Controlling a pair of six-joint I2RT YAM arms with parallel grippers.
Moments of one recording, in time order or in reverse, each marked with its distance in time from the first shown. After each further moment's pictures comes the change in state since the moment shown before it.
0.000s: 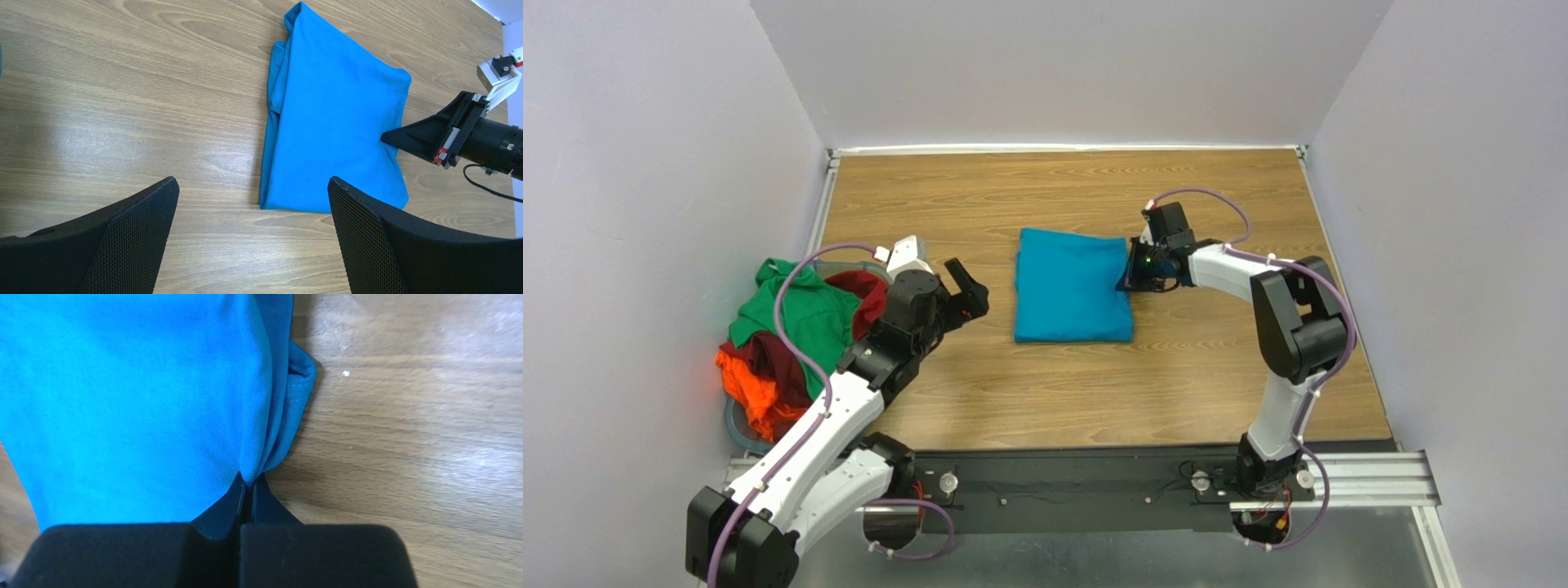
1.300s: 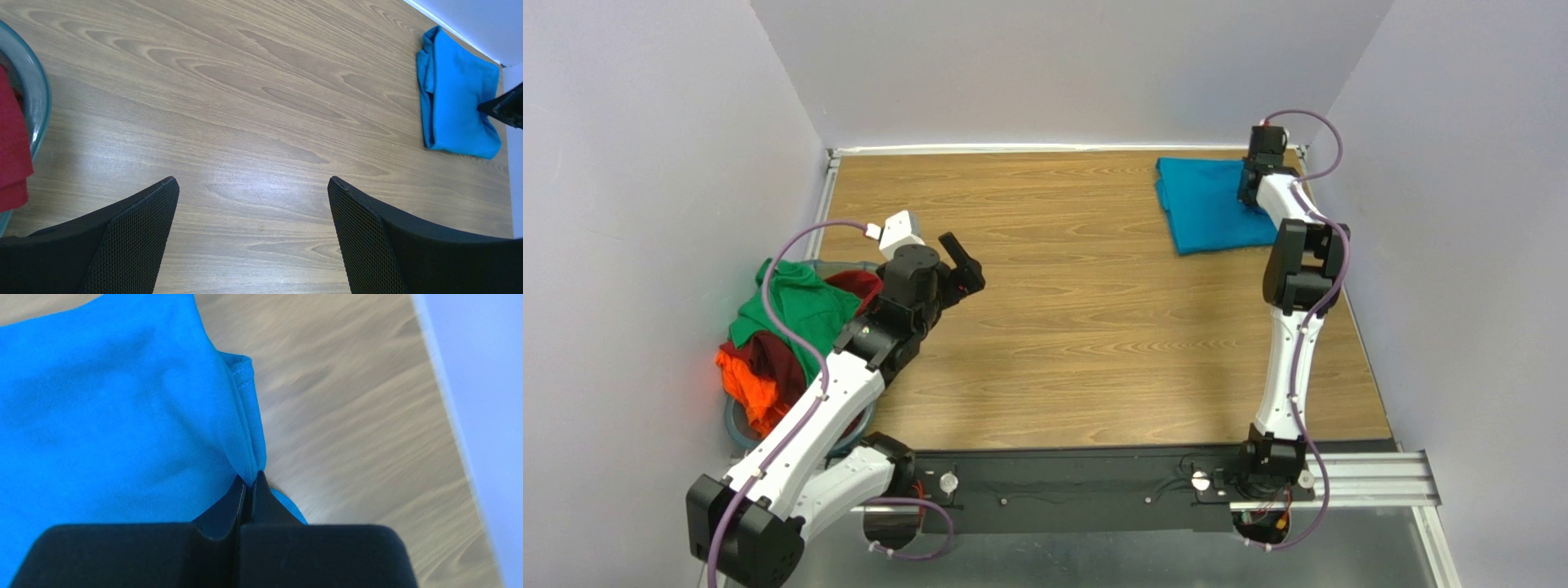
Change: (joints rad) left arm 0.007 0.067 0.155 -0.072 -0.093 0.000; right arm -0.448 0.568 0.913 -0.196 0.500 -0.410
